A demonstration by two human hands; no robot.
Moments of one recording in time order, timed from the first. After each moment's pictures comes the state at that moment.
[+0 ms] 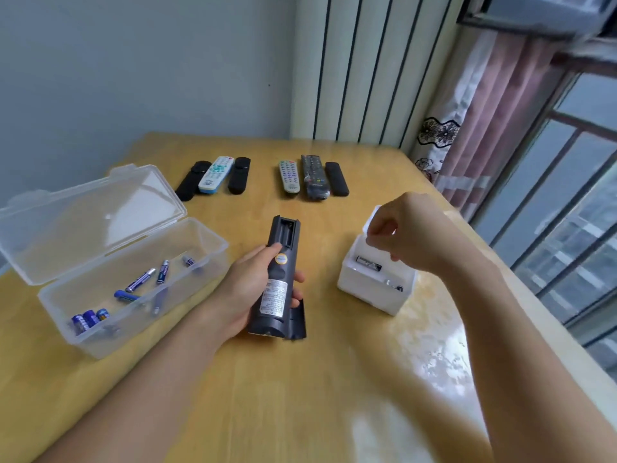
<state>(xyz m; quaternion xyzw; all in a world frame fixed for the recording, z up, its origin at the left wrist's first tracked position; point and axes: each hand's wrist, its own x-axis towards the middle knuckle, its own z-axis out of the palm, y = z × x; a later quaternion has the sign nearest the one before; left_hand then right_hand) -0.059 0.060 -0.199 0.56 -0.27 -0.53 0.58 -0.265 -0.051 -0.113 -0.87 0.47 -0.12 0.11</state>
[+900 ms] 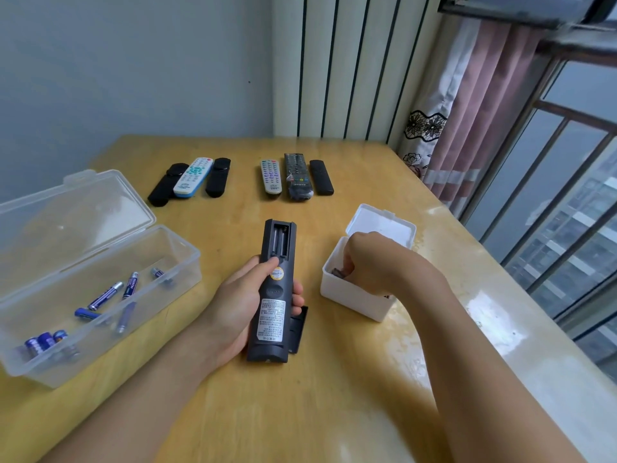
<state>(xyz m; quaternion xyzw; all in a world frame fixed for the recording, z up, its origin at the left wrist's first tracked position) -0.082 0.057 -0.207 0.49 -0.27 -0.57 0.60 -0.246 -0.058 -0.151 -0.87 0.48 0.10 0.06</state>
